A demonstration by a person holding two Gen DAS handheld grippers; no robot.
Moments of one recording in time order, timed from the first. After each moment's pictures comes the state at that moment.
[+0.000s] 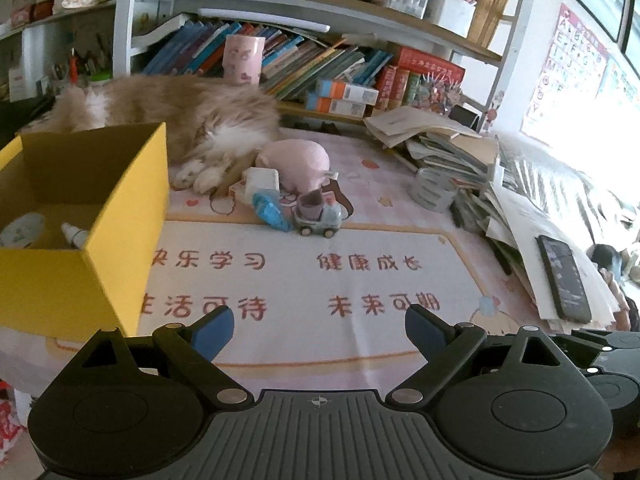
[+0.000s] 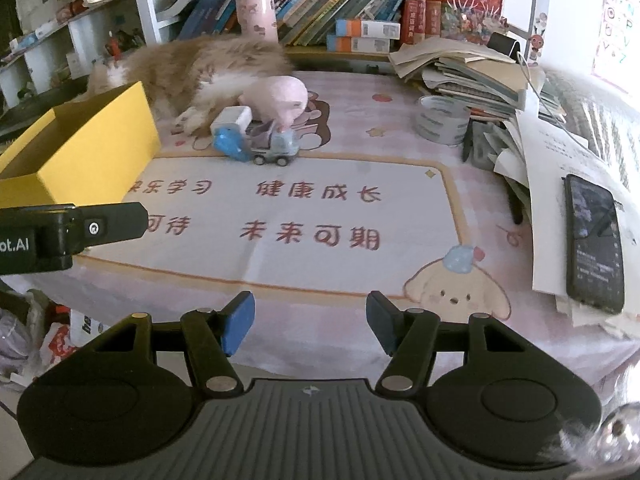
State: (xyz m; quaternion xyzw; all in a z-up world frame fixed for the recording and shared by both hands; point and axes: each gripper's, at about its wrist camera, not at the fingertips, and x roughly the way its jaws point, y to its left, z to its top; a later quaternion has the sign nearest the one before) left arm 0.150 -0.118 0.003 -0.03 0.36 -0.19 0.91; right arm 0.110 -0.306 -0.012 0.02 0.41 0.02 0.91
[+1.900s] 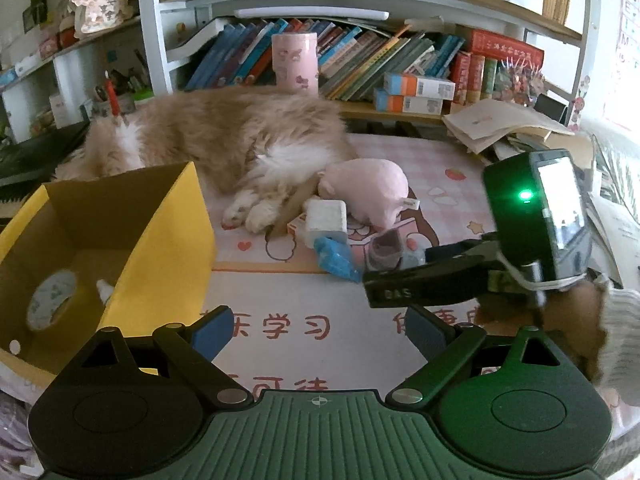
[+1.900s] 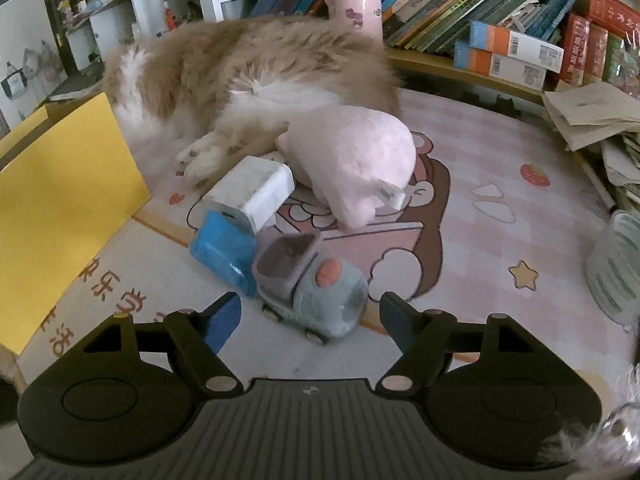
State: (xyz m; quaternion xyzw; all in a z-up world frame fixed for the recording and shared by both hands) left arm 0.231 -0.153 0.007 0.03 0.37 -0.07 0.92; right arm 0.357 -0.292 -0.072 -0.02 0.40 0.19 0.90
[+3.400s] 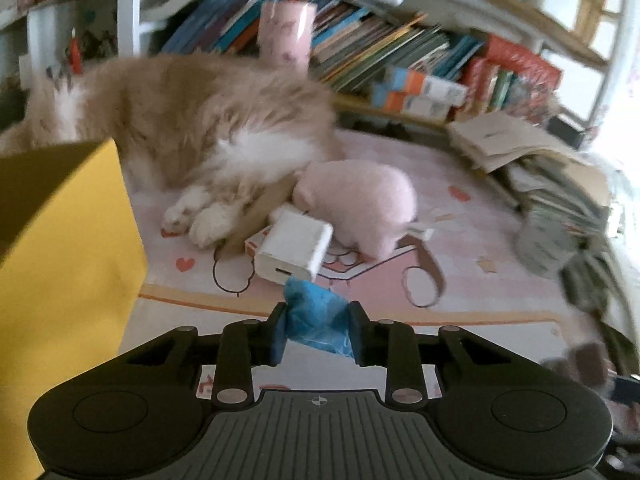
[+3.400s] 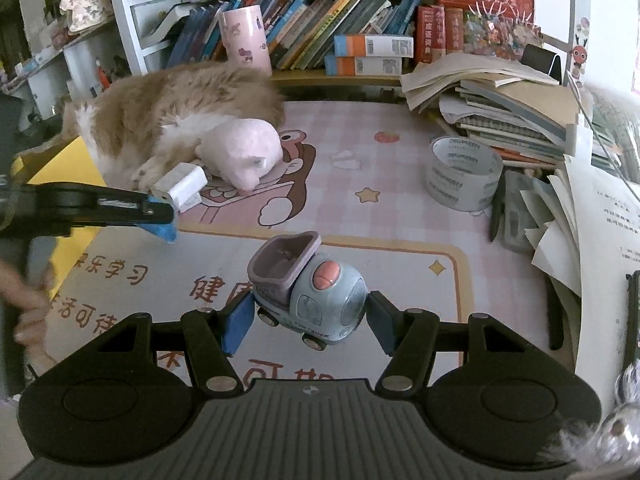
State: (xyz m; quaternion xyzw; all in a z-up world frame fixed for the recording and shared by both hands) left arm 0.308 -0.157 -0.036 -0.03 0.38 -0.11 0.92; right arm 0.236 -0.370 -0.034 0.04 0.38 0.07 0.92
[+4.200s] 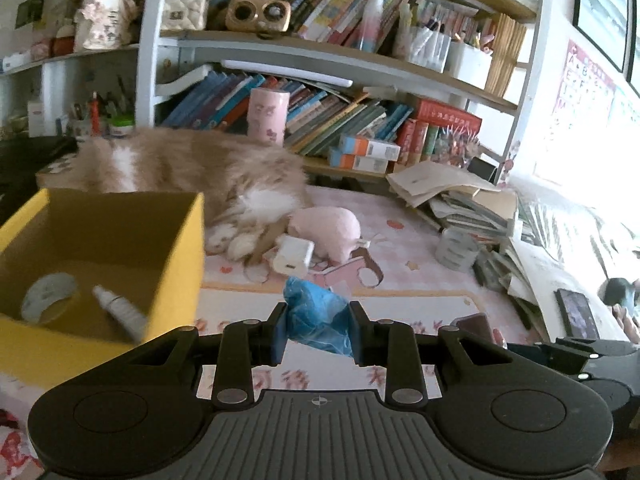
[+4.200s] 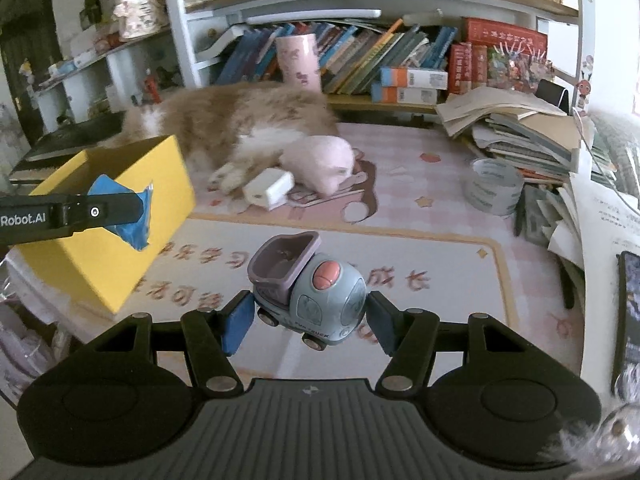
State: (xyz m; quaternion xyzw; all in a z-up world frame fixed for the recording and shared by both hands) left arm 0.164 -0.079 0.036 -0.04 0.30 -0.17 0.94; right arm 0.153 -0.294 0.006 0.03 0.35 0.09 0.93
